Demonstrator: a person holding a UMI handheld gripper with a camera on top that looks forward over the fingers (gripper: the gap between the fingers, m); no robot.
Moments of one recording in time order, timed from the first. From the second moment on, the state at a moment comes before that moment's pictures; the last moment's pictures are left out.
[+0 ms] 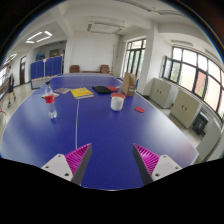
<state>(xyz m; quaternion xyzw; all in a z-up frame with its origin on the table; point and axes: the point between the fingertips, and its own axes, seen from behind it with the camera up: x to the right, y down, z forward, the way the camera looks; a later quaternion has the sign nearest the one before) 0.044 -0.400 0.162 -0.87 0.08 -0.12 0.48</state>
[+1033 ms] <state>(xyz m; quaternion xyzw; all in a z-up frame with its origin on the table) -0.261 0.046 0.072 -0.79 -0.04 0.01 0.62</state>
